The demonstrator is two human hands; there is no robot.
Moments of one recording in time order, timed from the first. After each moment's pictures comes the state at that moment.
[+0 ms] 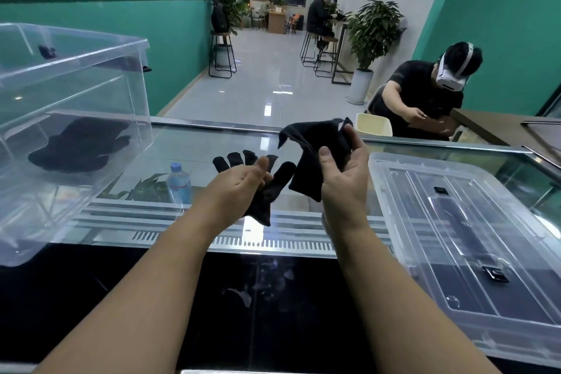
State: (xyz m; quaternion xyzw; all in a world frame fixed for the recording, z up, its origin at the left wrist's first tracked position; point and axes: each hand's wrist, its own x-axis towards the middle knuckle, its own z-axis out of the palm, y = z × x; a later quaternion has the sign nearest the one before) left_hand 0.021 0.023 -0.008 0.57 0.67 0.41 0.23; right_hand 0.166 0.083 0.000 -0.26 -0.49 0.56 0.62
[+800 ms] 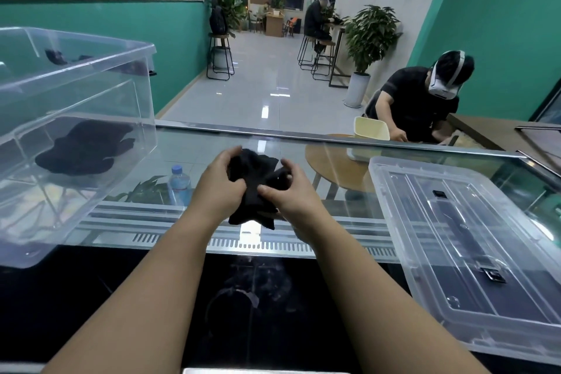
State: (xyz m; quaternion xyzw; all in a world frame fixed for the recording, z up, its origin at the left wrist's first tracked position) left_hand 0.005 0.029 -0.010 0.46 0.70 0.52 0.19; right_hand 0.131 0.072 -0.007 -0.37 -0.63 0.59 0.35
